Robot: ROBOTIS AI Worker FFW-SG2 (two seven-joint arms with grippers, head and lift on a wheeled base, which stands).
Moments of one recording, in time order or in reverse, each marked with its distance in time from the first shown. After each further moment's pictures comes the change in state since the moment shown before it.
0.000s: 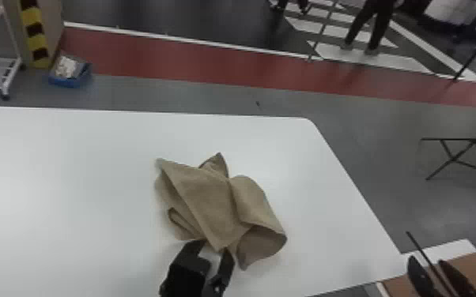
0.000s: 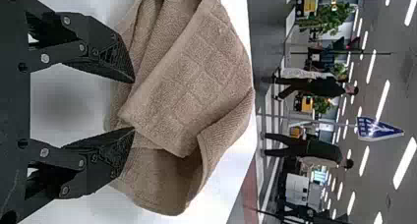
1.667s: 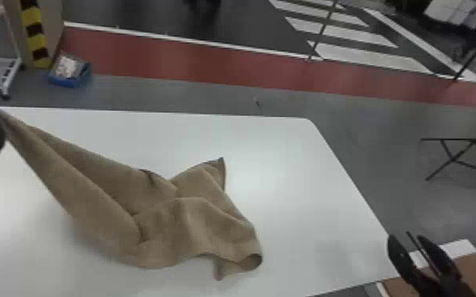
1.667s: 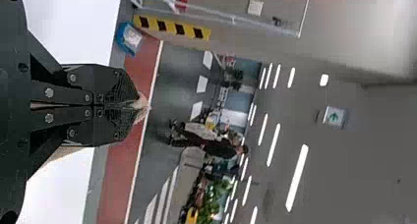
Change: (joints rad) left arm 0.305 0.179 0.733 -0.574 0.292 -0.110 0.030; right arm -0.002 0.000 0.099 -0.105 0.016 0.029 -0.045
